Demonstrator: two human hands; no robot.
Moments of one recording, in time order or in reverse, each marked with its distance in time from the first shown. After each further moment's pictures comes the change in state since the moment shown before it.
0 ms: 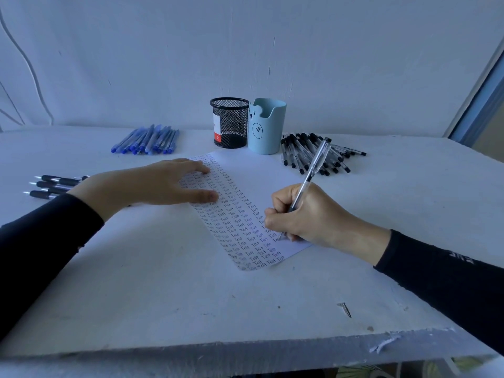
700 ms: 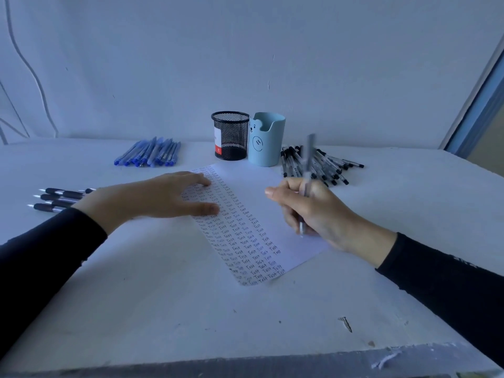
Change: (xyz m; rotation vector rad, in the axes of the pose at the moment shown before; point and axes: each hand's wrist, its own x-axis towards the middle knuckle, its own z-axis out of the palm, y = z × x) left_hand -0.001 0.001 0.000 0.005 -0.004 -0.001; right_hand 0.010 -0.009 -0.014 0.234 0.001 0.007
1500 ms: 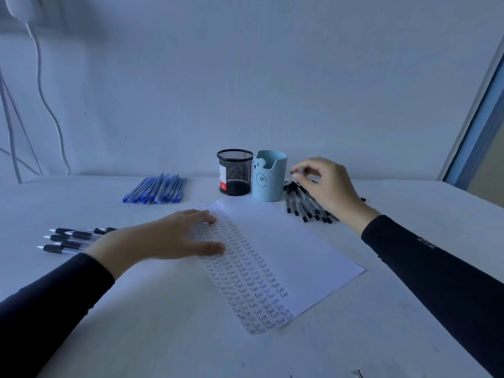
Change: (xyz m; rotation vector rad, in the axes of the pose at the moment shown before) left_hand 0.002 -0.003 0.000 -0.002 -0.001 0.024; right_hand 0.094 0.010 -0.077 -0.691 0.507 -0.475
